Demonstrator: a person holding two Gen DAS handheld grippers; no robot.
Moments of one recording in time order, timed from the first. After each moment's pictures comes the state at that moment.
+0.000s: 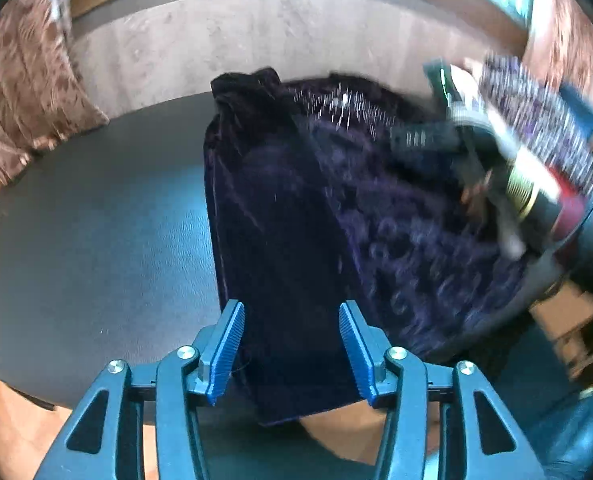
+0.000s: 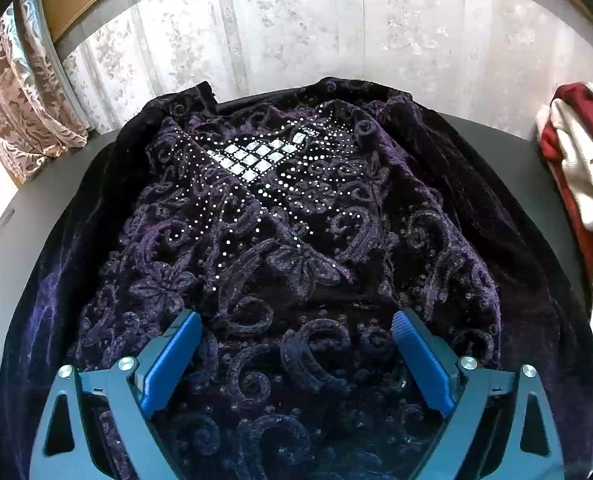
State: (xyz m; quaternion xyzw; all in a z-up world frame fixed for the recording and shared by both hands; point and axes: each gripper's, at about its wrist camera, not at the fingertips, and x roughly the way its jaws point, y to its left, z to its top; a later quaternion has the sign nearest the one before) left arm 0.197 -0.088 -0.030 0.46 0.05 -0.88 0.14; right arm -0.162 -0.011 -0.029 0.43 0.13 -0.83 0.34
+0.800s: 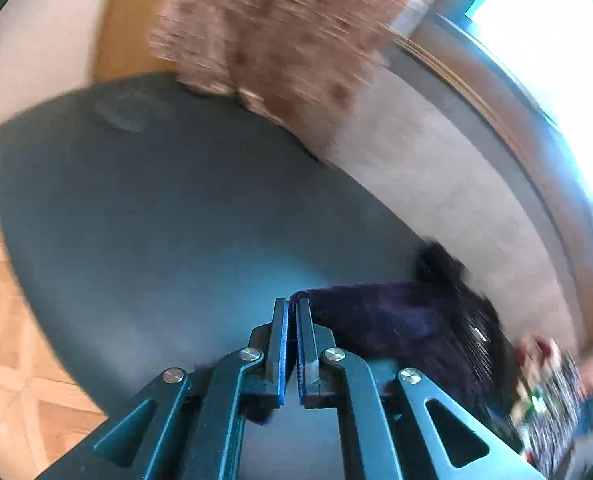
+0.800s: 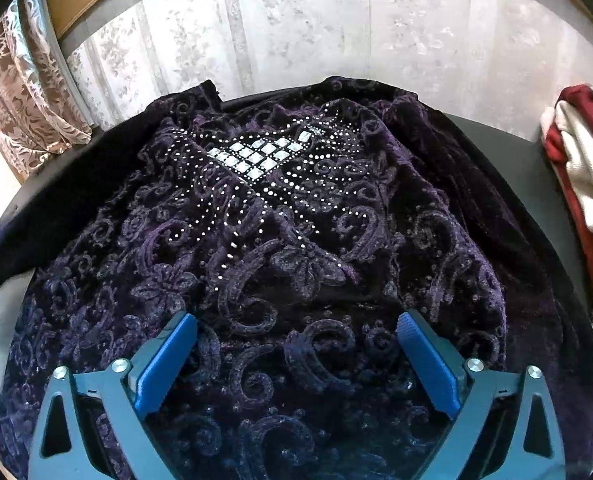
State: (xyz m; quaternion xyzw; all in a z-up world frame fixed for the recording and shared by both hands) left arm 0.292 -0.346 0.037 0.25 0.39 -0.80 0.38; right arm -0.164 -0.010 -0.030 0.43 0.13 -0.83 0.34
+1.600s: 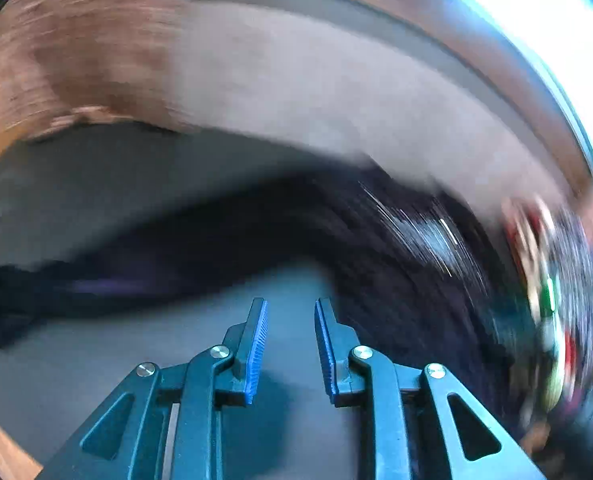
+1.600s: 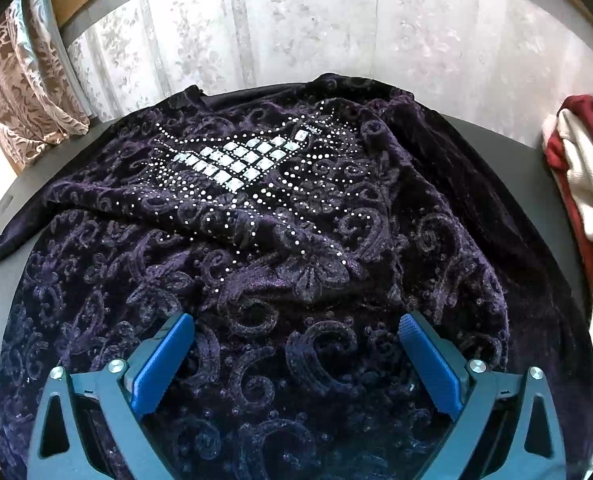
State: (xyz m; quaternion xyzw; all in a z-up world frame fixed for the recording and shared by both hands) left arm 0.150 -0.240 0.028 0.38 0.22 -0.88 0.16; right arm -0.164 -0.016 -0.030 0.43 0.15 -0.82 0.34
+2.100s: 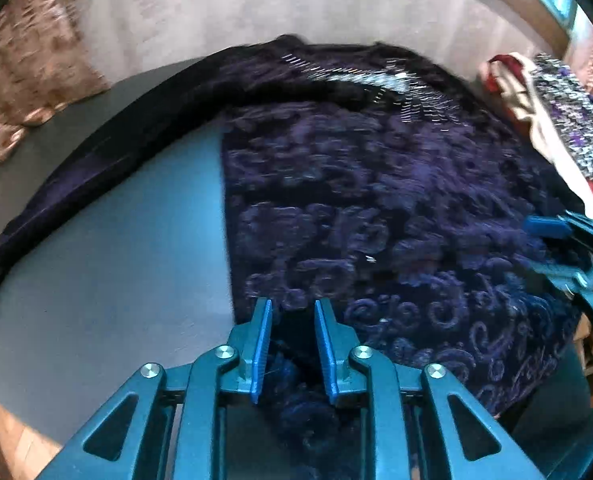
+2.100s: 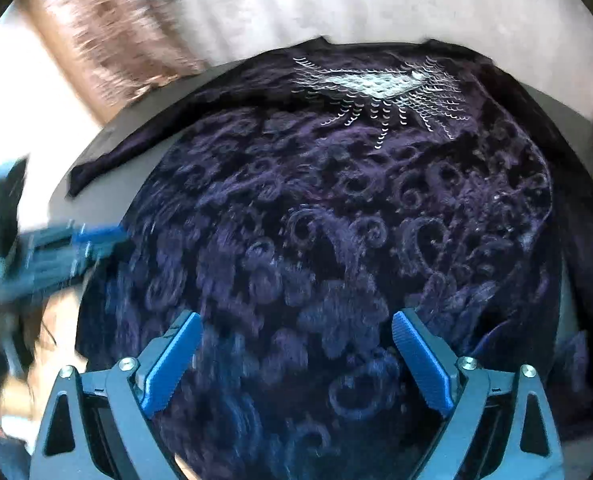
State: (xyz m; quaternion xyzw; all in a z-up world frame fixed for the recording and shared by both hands) left arm 0.161 -0.170 -0.039 0.51 0.10 -0.84 0.15; right arm -0.034 0.027 -0.014 0.48 0.14 -0.72 0.49
